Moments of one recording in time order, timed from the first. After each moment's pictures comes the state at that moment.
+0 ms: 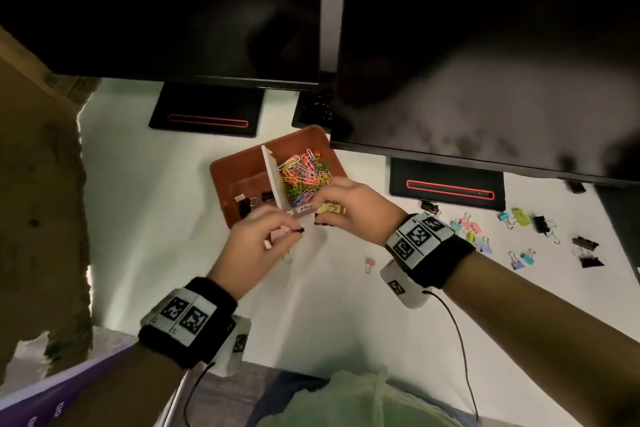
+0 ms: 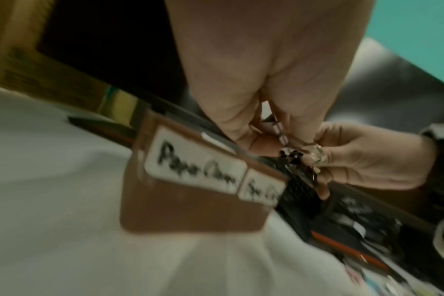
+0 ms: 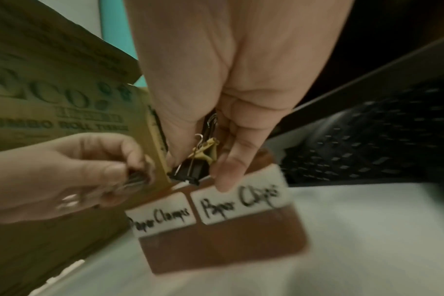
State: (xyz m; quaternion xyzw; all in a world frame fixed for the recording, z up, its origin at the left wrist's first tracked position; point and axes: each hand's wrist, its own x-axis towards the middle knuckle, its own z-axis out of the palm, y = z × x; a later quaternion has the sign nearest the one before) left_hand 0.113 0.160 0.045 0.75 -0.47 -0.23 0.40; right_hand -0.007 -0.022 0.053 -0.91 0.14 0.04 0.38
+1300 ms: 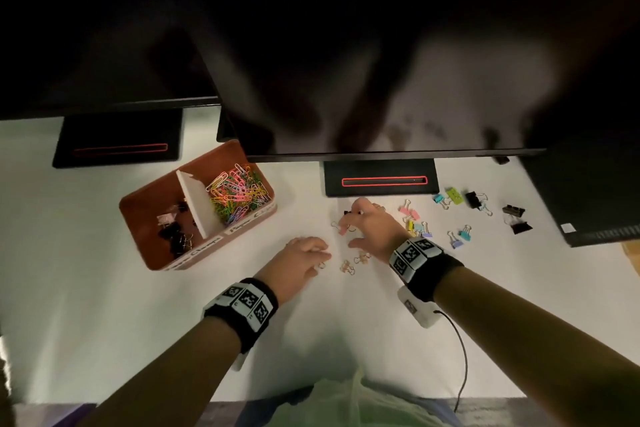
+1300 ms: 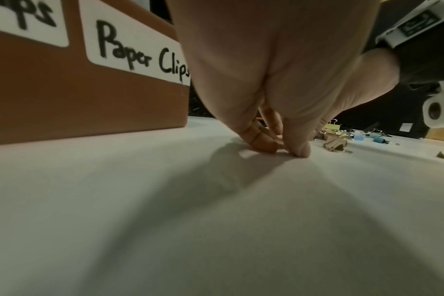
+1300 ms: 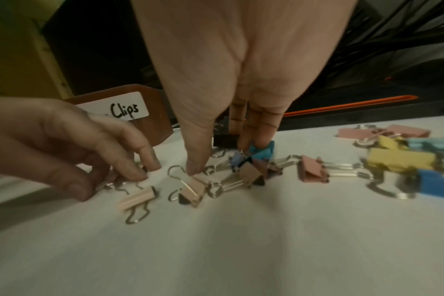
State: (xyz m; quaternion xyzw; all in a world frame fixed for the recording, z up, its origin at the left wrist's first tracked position) left_hand 0.026 0.066 -0.041 0.65 -0.66 -0.36 0.15; right_hand -0.125 -0.080 -0.005 -0.88 0.34 0.17 0.28
